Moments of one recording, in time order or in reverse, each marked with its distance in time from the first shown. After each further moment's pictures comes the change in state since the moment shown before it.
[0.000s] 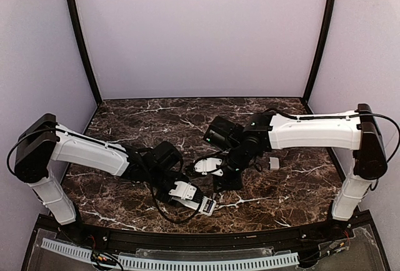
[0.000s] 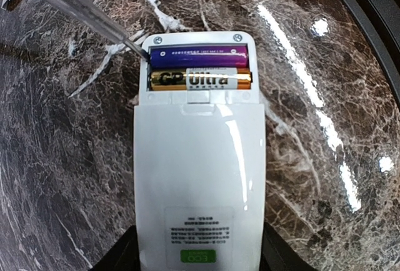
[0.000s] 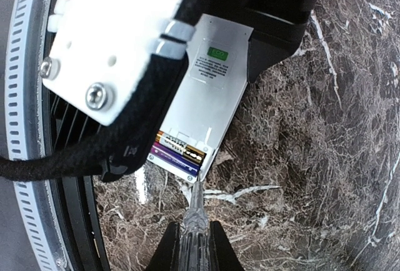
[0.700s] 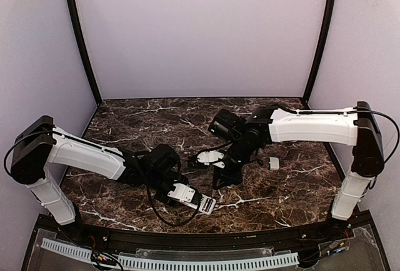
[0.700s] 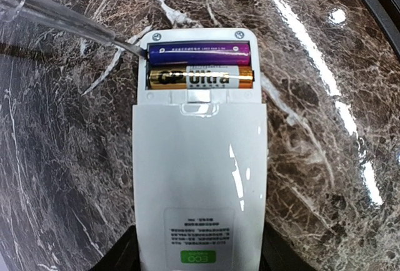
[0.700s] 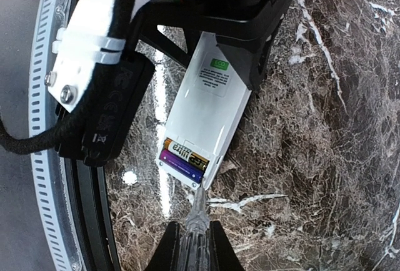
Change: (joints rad) left arm -0.017 -0.031 -0.054 0.084 -0.067 0.038; right arm -0.072 0.016 0.014 0.005 -0.149 0.003
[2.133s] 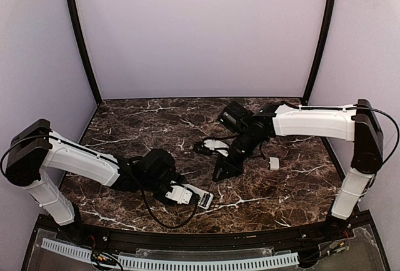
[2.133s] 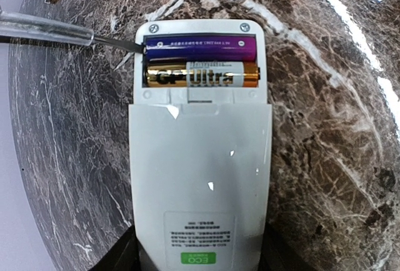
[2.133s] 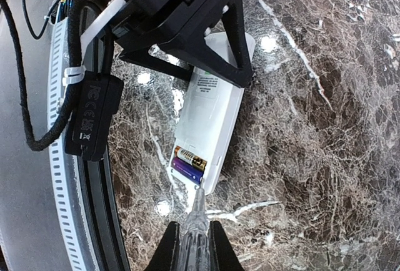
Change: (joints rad) left arm -0.020 -0.048 -0.105 0.179 -0.165 0.071; right arm -0.121 -0.001 -0.040 0.090 -0.170 0.090
